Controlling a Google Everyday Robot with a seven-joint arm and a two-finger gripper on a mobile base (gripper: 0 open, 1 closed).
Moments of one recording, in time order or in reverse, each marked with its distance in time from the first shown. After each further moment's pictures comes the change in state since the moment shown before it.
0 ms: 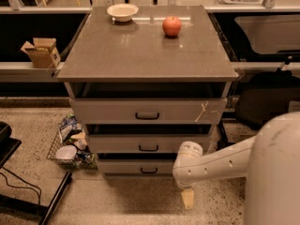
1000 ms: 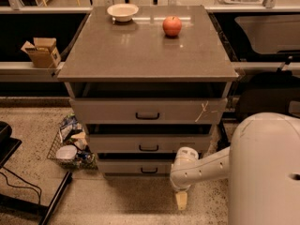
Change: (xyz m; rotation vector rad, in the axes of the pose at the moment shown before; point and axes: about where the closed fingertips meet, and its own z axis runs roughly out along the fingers) arm -0.028 -0.010 0.066 -0.012 -0.079 0.015
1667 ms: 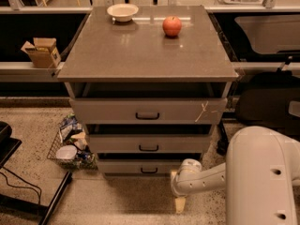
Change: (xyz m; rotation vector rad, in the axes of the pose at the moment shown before) arm -0.007 -0.002 0.082 0.053 -0.131 0.009
